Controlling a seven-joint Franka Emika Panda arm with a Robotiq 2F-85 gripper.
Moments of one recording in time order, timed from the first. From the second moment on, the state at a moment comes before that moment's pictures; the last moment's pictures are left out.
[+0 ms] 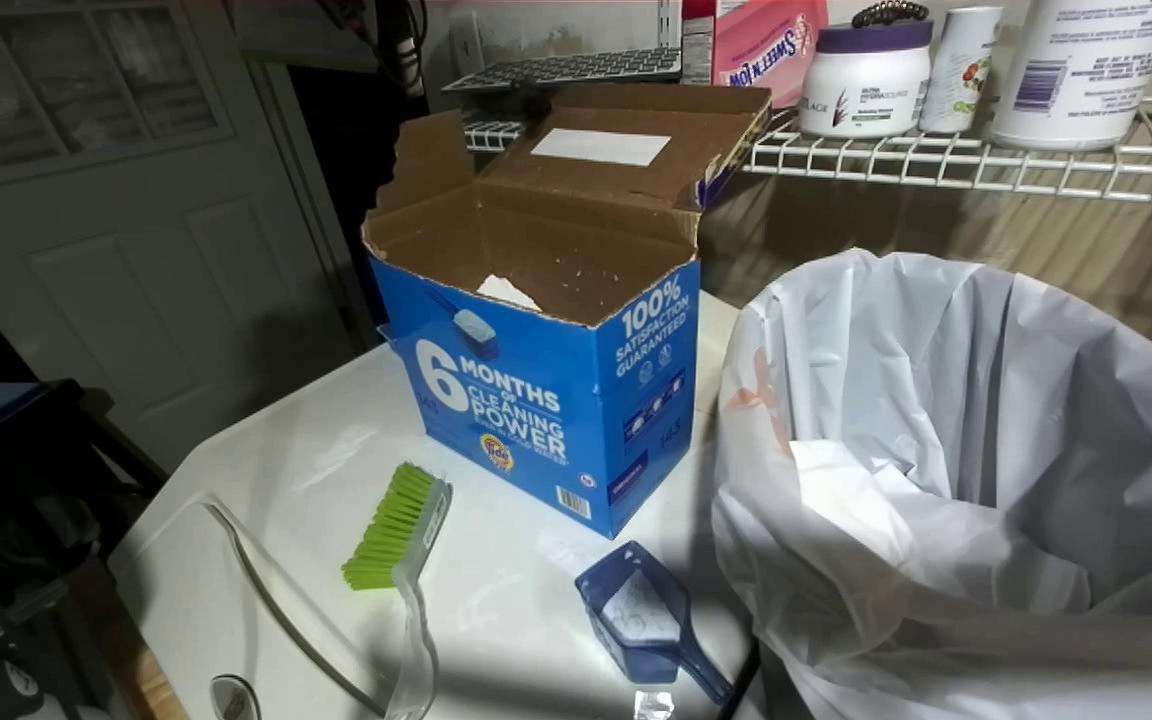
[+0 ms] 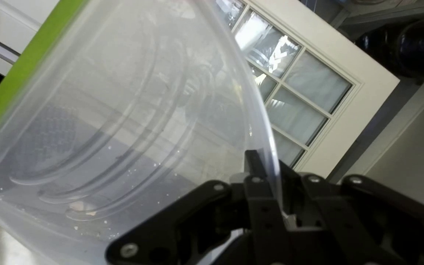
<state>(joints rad) 0.01 0.21 0.01 -1.50 1.53 1.54 -0.70</state>
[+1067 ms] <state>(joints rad) 0.01 0.21 0.01 -1.49 1.53 1.54 -0.70</state>
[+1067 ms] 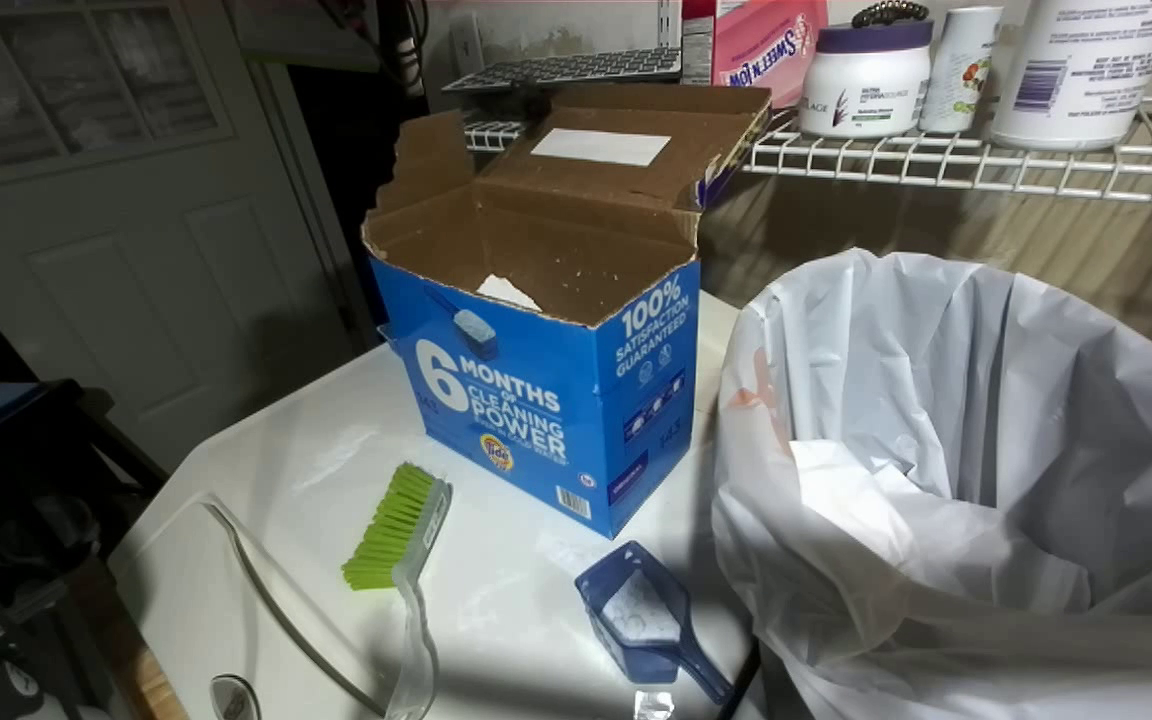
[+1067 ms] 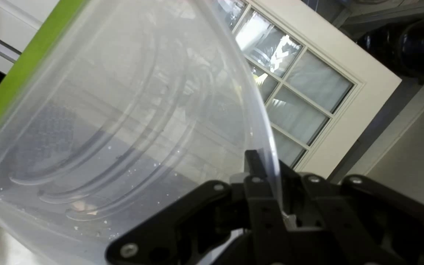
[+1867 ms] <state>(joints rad) 0.01 0.21 0.00 -1.49 1.52 1.54 -0.70</state>
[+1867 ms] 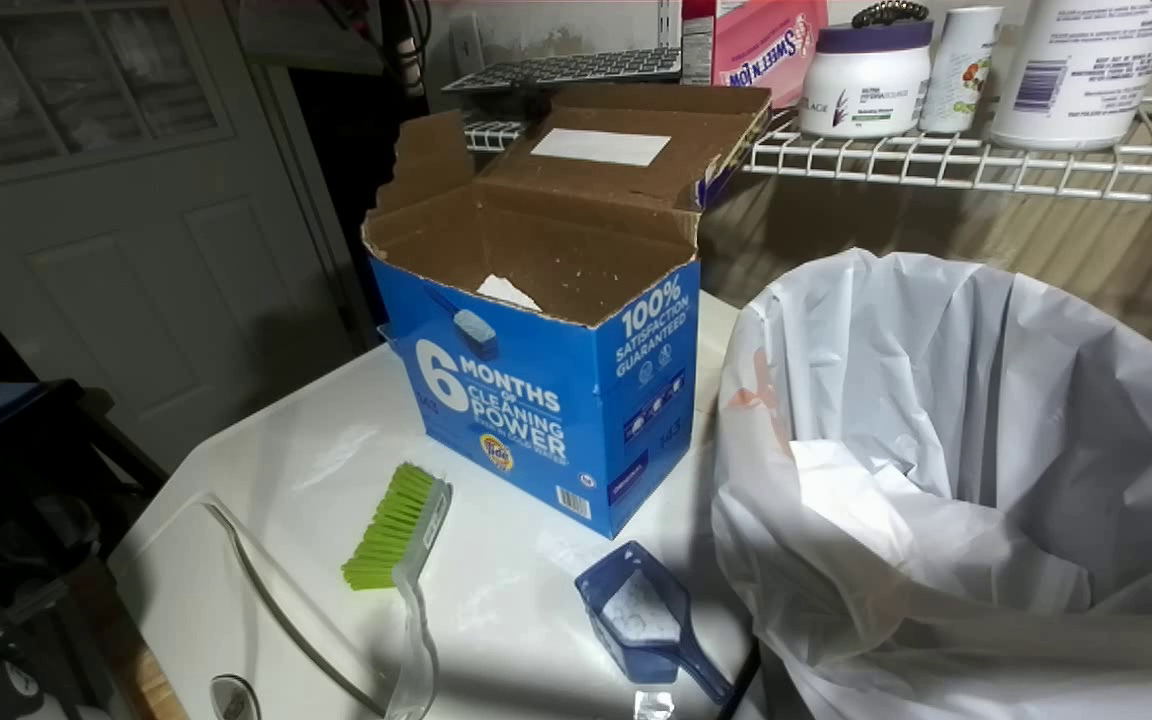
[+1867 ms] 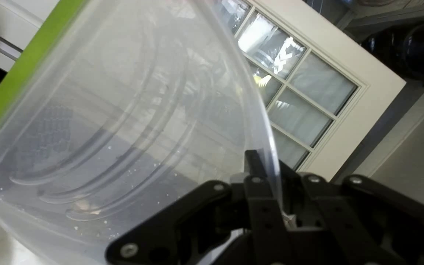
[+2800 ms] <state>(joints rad) 0.01 0.20 0.00 -1.49 1.51 1.54 -0.72</state>
